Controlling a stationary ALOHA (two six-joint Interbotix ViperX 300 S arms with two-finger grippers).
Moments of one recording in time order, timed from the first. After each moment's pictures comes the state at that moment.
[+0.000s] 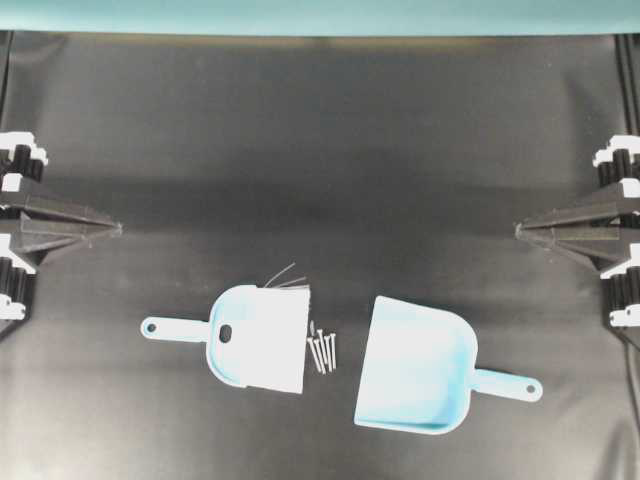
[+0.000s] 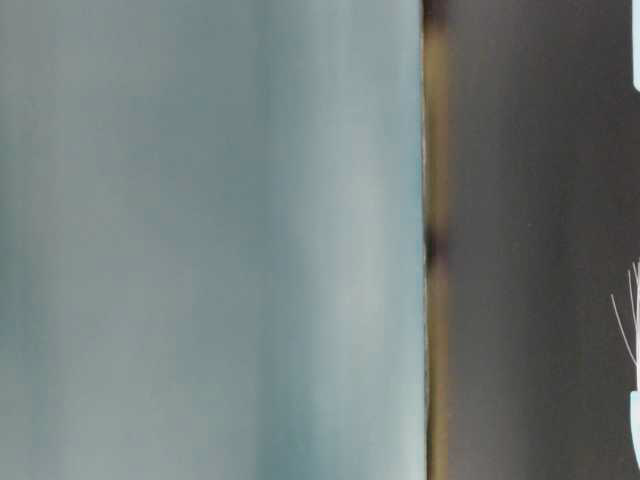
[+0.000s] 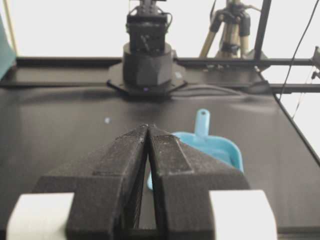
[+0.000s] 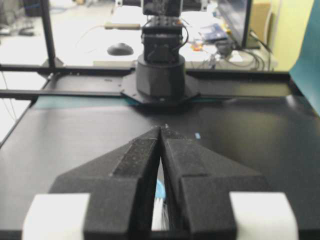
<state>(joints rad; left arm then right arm) 0.00 -0.97 1.18 0.00 -0.29 0.00 0.06 -0.97 1.18 0.00 -0.29 0.01</state>
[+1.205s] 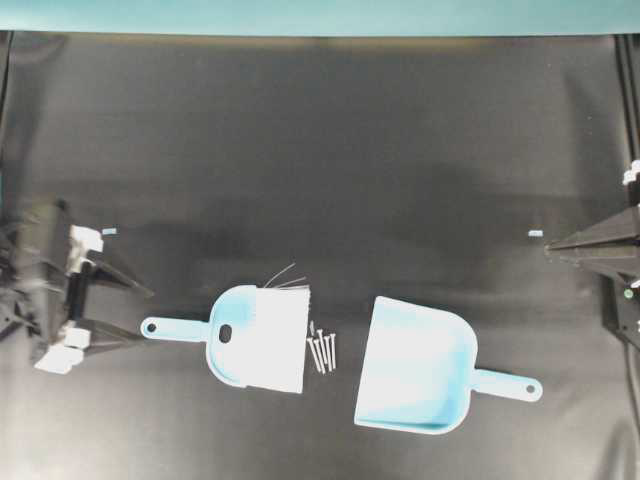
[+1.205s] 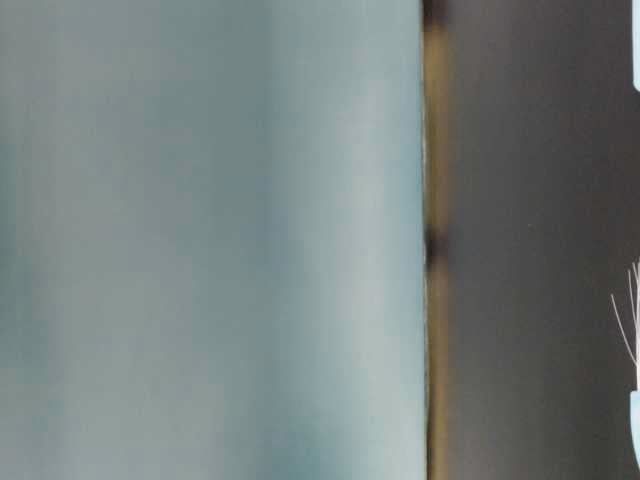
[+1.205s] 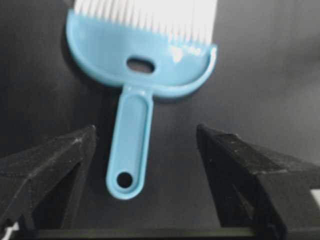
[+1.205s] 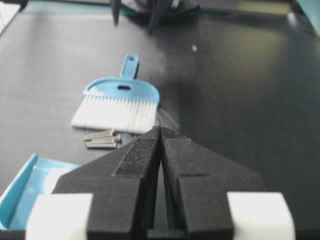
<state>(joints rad) -0.14 -0.45 1.34 0.04 -0.32 -0.36 0.06 -1.25 1.31 0.02 0.05 -0.06</state>
